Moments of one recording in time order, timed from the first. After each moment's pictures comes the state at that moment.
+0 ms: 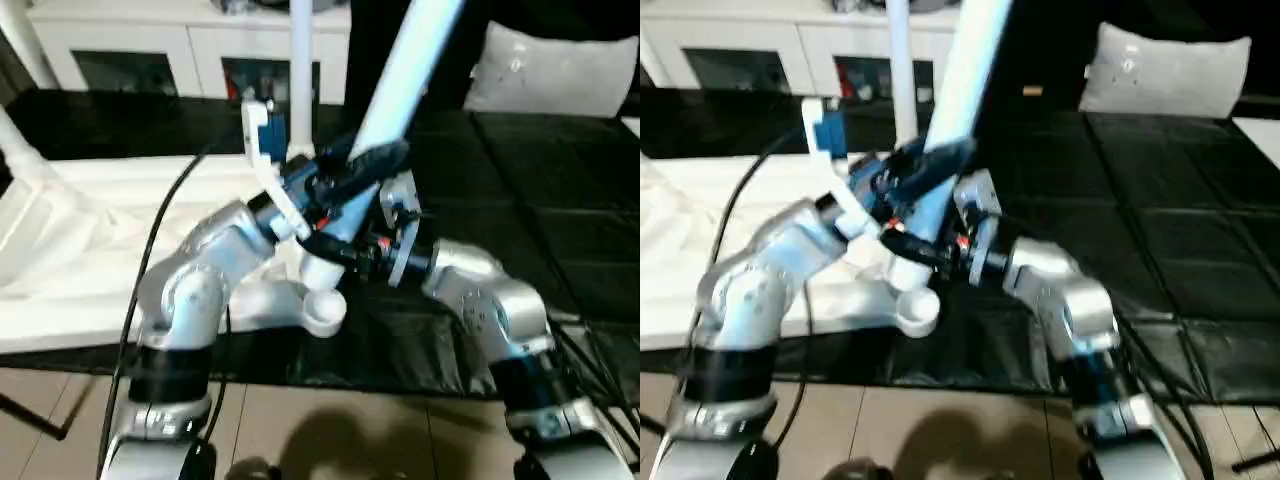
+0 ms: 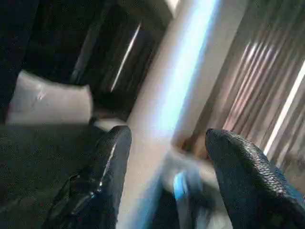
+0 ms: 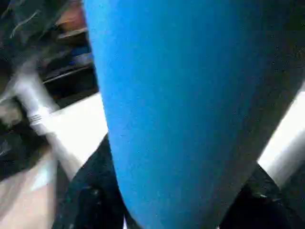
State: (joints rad) left arm -0.46 0.13 0.00 -0.17 -0.65 0.61 -0.65; right arm -0.42 -0.21 0.01 0.13 0.46 0.46 0.76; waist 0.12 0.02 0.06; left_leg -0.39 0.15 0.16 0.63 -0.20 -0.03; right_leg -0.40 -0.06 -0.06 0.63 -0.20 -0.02
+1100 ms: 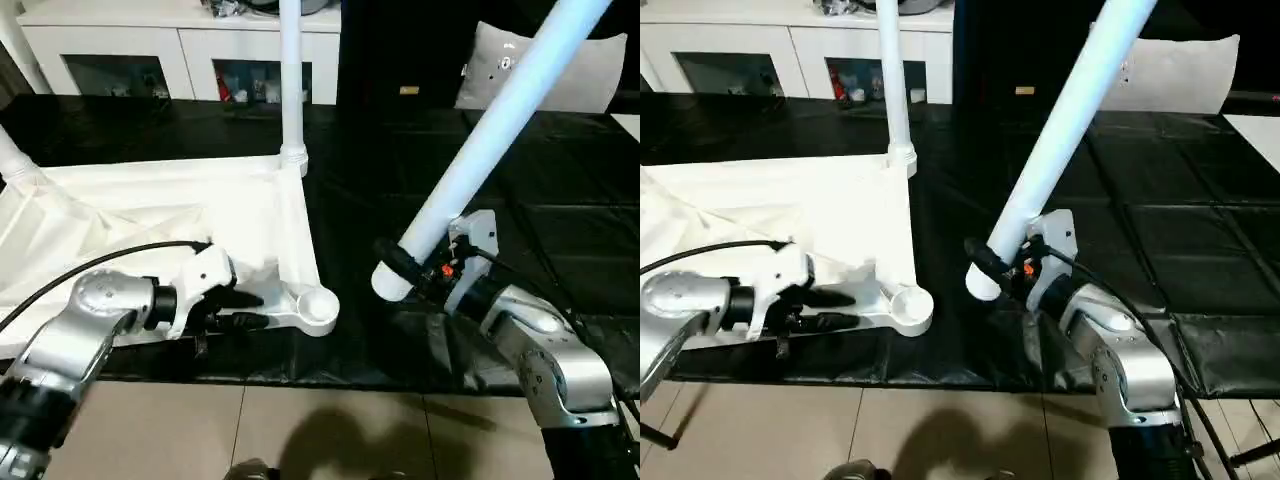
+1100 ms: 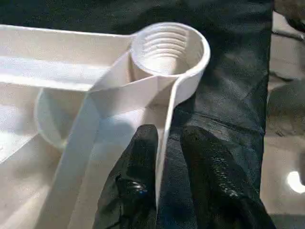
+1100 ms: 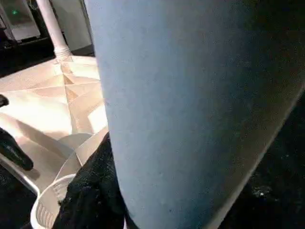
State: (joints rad) left arm -0.36 0.70 -0.28 0.18 -0.19 0.23 -1.18; right arm -0.23 -0.27 0.01 -0.07 0.35 0.43 0.60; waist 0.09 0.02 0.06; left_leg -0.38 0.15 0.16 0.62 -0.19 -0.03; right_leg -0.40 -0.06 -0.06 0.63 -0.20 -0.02
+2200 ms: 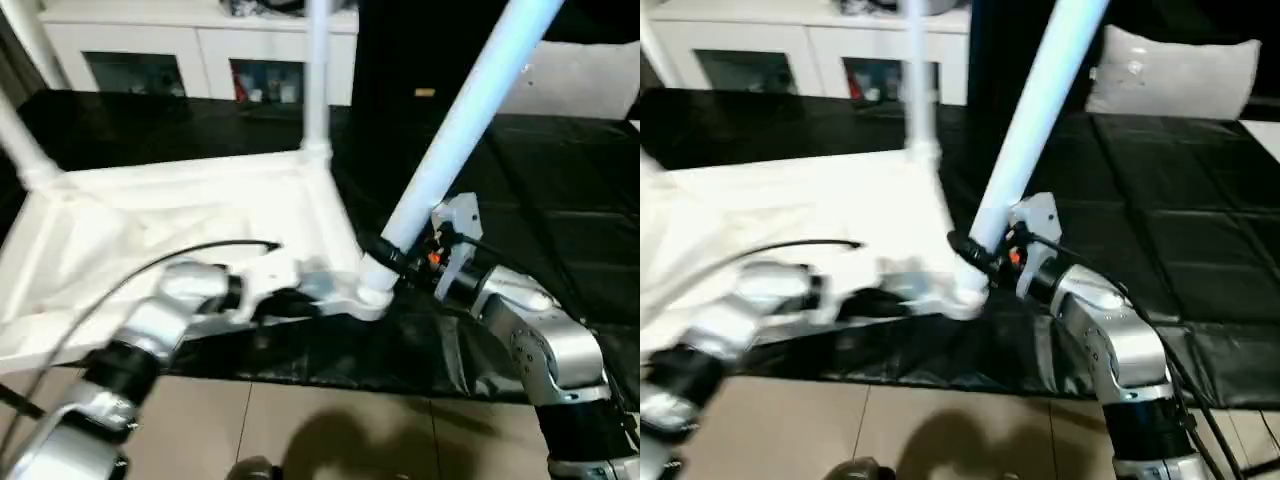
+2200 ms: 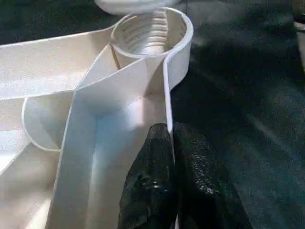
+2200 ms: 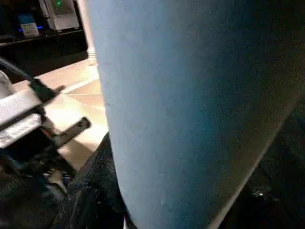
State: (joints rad) left arm -0.57 0.38 -0.38 0.54 -0.01 -0.03 -1.09; right arm -0.32 -0.30 0.05 -0.03 0.35 0.43 0.69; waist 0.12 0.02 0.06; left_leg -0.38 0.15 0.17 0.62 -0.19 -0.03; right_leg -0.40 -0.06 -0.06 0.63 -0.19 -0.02
